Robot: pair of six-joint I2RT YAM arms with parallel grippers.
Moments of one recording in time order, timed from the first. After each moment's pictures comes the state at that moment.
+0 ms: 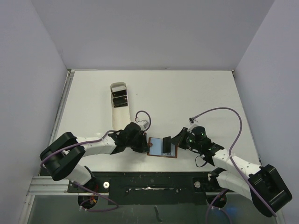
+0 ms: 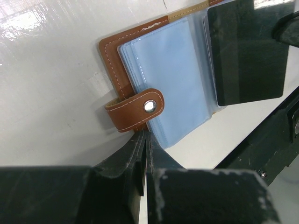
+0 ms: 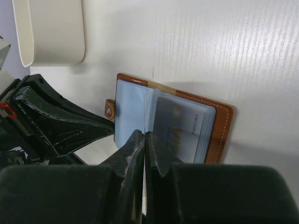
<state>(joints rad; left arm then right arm) -0.86 1.49 0.58 0.09 0.19 -0.65 0.53 0.99 0.26 0.15 -0.22 0.87</state>
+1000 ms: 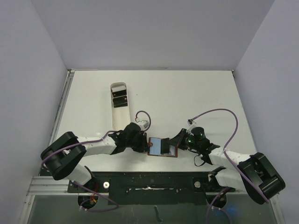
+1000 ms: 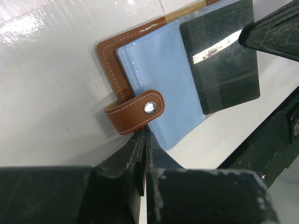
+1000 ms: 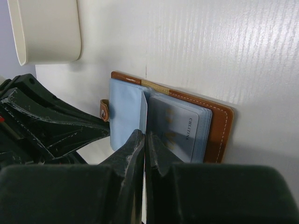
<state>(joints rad) -0.86 1.50 0.57 0.12 0.19 -0.65 0.50 1.16 0.20 0.38 -0.31 0.90</state>
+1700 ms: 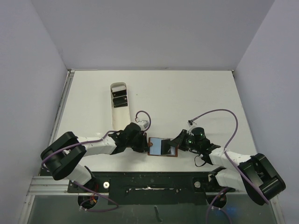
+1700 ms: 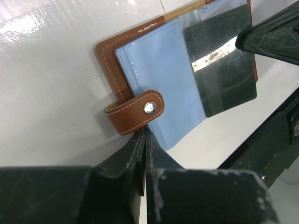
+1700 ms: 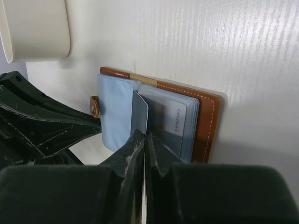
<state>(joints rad) -0.86 1.50 0.57 0.12 0.18 -0.65 0.49 1.17 0.20 0.35 -0.31 0.88</state>
